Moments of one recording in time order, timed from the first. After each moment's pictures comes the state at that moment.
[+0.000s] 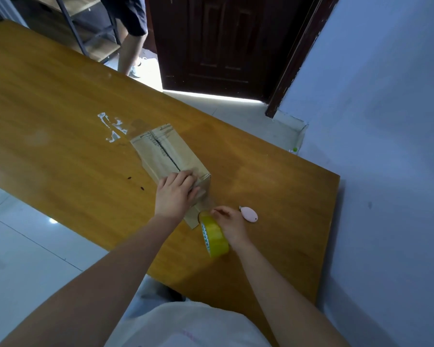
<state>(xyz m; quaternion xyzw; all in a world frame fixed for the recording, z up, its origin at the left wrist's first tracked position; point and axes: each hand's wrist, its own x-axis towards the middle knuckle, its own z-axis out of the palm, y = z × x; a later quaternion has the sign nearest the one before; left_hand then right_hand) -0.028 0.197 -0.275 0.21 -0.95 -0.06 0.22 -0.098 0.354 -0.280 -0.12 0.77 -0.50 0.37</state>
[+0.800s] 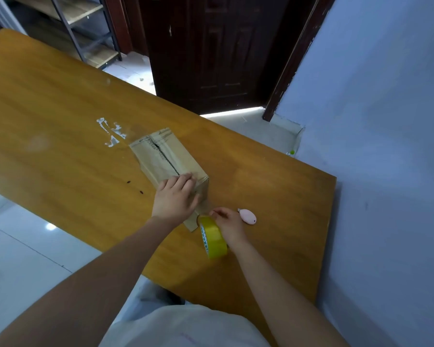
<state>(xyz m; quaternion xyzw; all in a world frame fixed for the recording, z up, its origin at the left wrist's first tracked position) -0.025 0.197 -0.271 0.18 -0.96 -0.01 0.20 -0.098 0.349 -0.276 -0.10 0.79 -0.49 0.36</state>
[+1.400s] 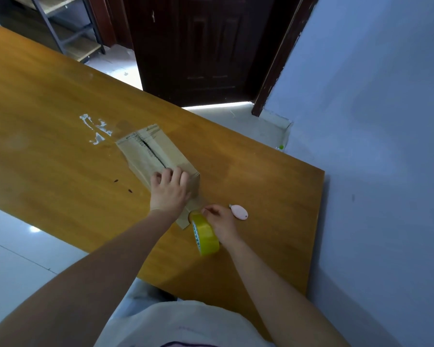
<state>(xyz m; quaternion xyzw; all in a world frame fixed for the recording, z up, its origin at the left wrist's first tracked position) -0.041 0.203 -0.268 0.22 -0.96 0.09 0.10 -0.095 0.349 -0.270 -0.09 0.79 -0.47 0.37</state>
